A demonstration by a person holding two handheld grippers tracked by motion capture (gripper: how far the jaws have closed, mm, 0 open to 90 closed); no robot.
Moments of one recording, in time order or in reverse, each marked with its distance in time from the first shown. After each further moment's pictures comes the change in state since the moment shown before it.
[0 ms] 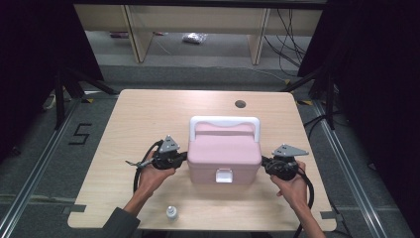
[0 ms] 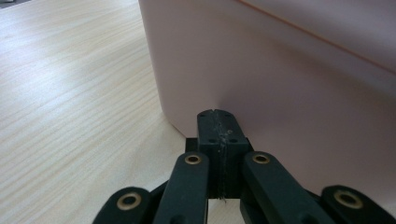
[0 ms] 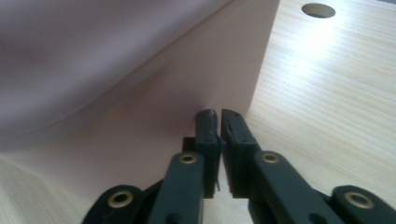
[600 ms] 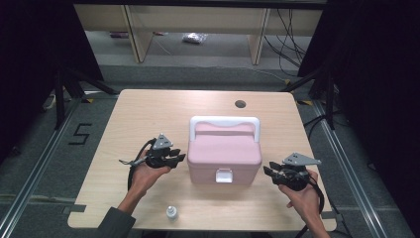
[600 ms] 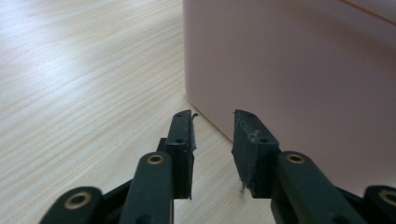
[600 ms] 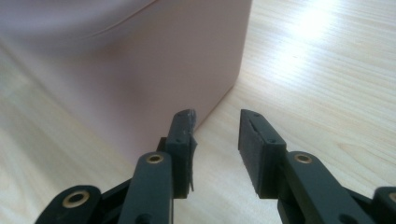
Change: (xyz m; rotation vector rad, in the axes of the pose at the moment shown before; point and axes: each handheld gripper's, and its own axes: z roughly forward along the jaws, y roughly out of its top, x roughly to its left) left arm 0.017 -0.002 -0.012 0.055 0.025 -0.035; right arm 0.003 -0.018 -0.032 0.015 -0.025 0.021
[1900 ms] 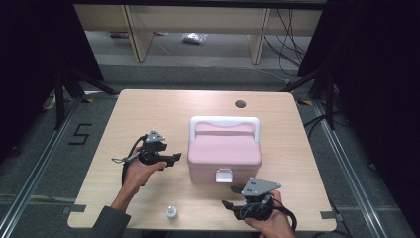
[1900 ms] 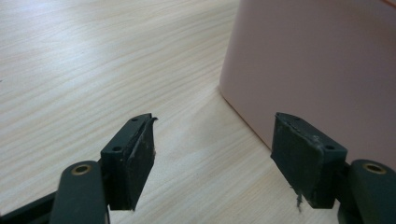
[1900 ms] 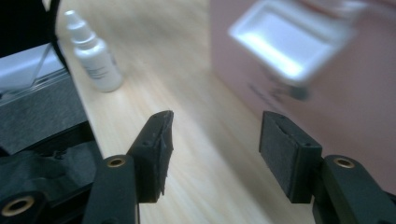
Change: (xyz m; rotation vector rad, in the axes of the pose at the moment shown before) left arm 0.019 0.003 -0.012 0.047 0.054 -0.095; right arm 0.122 0.001 0.011 0.028 0.312 -0.223
